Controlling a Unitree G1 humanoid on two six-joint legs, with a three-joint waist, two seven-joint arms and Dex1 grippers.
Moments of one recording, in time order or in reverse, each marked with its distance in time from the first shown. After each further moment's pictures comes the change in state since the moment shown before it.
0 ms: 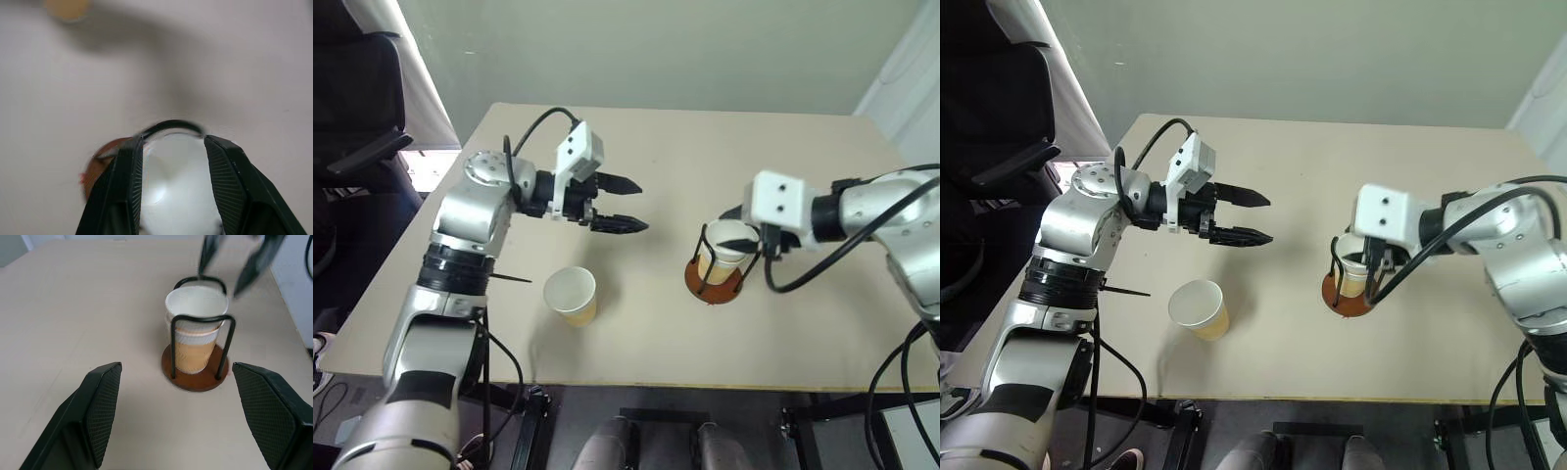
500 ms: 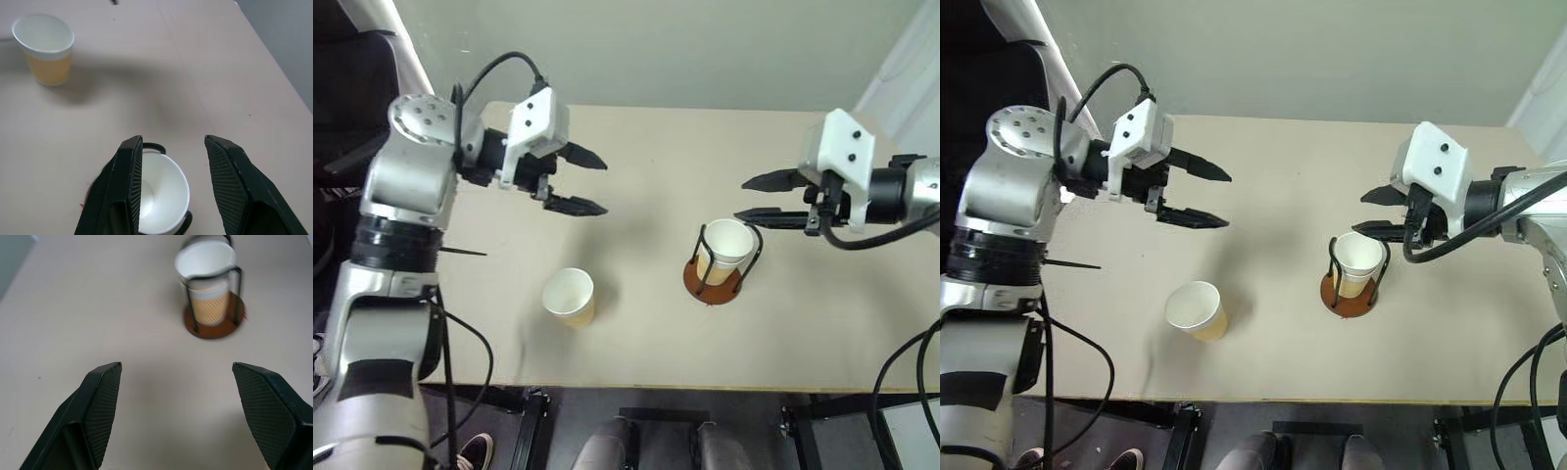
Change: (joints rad) left arm -0.084 0.210 -0.029 -0.052 0.084 -0.136 -0.187; right arm -0.010 -0.024 -0.204 -0.056 0.251 0.214 -0.025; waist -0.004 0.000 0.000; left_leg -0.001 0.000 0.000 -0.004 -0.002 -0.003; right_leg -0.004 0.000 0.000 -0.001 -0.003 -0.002
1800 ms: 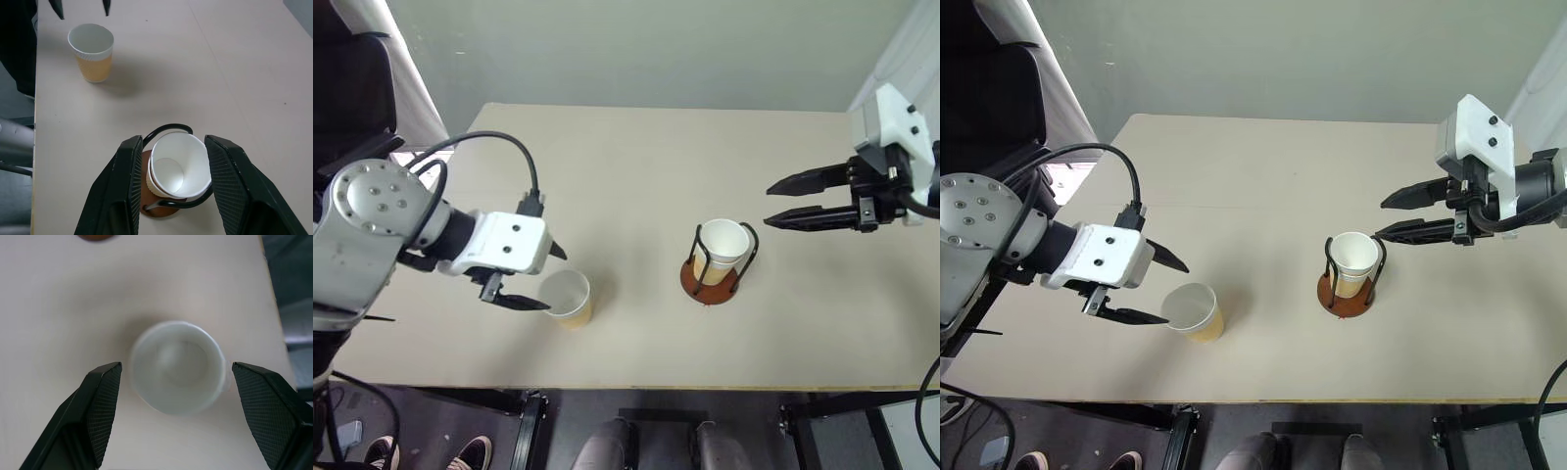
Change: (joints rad) left arm 0.460 0.415 0.060 -0.591 -0.034 0.059 -0.010; right arm -0.066 -0.187 0.016 0.133 0.158 -0.026 0.164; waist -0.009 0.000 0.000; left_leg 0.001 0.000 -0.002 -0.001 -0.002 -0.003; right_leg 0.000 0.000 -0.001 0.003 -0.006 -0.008
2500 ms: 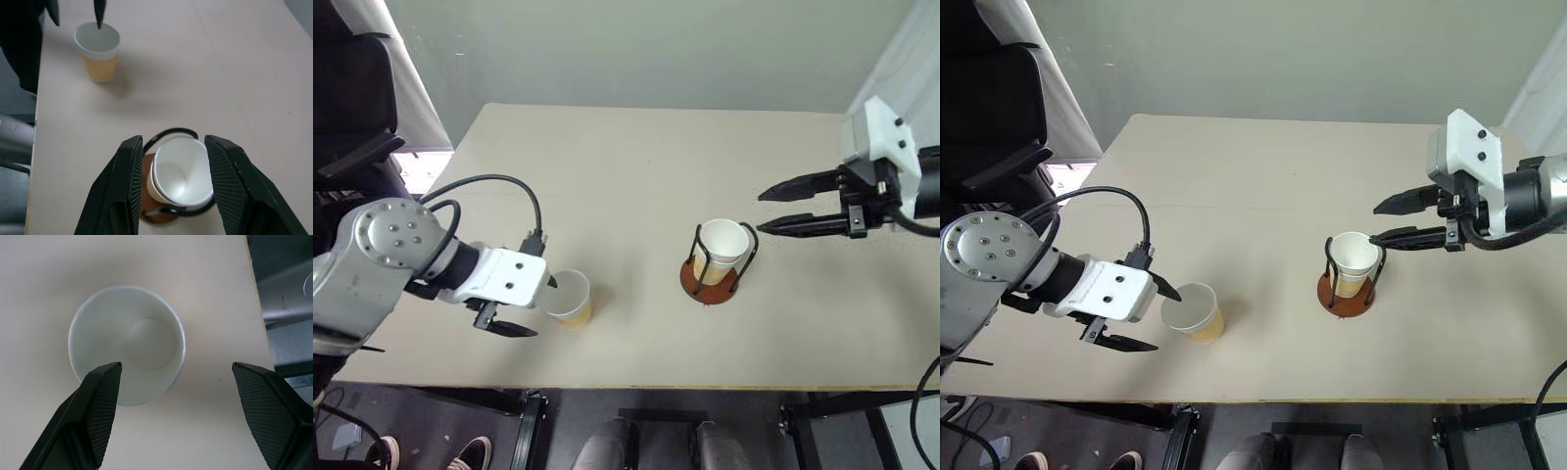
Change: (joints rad) left arm 0.118 0.003 -0.030 0.006 0.079 -0.102 0.024; right arm 0.060 0.037 -0.013 -0.010 0.011 -0.097 -0.003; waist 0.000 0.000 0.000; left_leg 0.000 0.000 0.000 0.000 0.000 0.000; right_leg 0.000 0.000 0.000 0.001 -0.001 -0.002
